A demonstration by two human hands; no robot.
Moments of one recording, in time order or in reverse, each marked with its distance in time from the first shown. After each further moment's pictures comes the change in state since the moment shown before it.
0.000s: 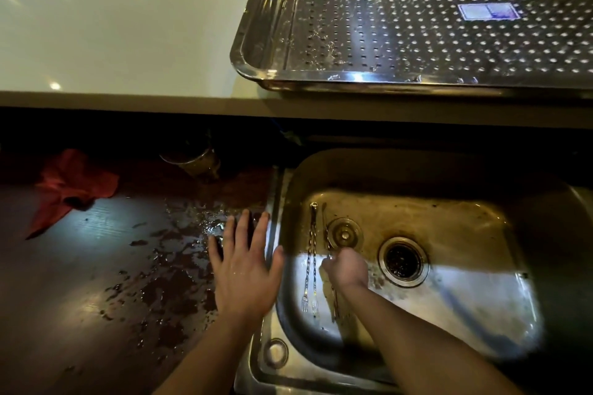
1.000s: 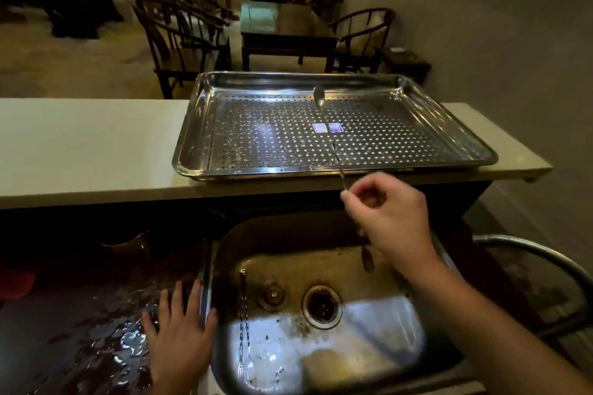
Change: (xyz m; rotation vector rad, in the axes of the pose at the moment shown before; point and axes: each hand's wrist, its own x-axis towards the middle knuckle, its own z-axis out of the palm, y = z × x) left_hand -0.001 0.000 -0.001 -0.028 -0.037 -0.004; right_hand -0.213 -0.044 -0.317 0.379 0.773 -0.727
